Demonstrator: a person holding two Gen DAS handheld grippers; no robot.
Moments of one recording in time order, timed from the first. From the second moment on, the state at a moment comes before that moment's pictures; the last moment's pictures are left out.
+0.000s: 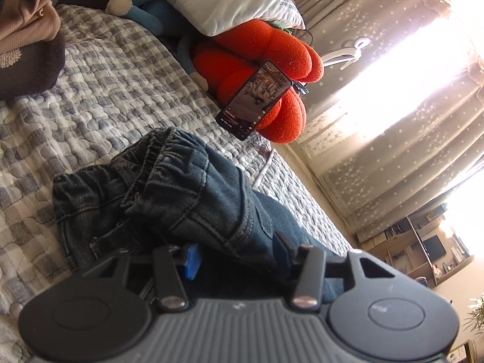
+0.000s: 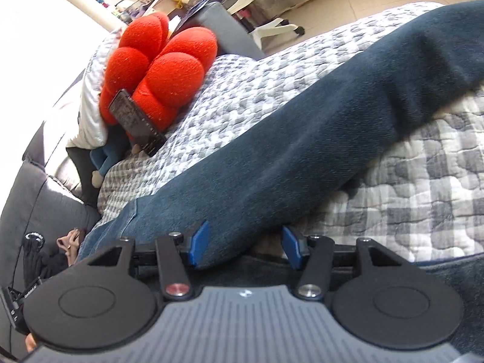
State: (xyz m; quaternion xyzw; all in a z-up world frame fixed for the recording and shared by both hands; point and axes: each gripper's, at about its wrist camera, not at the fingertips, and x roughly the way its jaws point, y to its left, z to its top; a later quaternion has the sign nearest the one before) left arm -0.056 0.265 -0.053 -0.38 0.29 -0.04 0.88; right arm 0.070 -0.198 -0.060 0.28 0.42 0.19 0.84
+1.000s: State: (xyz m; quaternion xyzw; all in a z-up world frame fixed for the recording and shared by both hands) left arm -0.034 0.287 0.012 -0.34 0.25 -0.02 0.91; right arm 0.008 -0.146 0.040 0.08 0.20 0.18 0.96
